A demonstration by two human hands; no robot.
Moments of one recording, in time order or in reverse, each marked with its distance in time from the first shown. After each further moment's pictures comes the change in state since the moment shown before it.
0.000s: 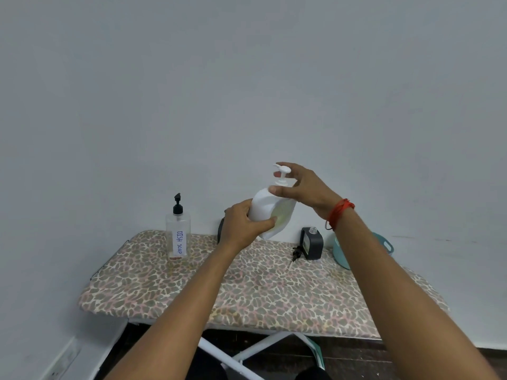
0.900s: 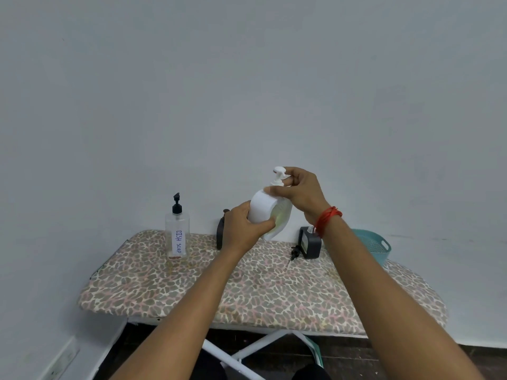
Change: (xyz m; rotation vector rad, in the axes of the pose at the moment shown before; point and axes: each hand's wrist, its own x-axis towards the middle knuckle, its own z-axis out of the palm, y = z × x) left_hand -0.011 0.002 0.009 -0.040 0.080 0.005; right_hand -0.007 0.008 0.019 0.216 0.209 -0.002
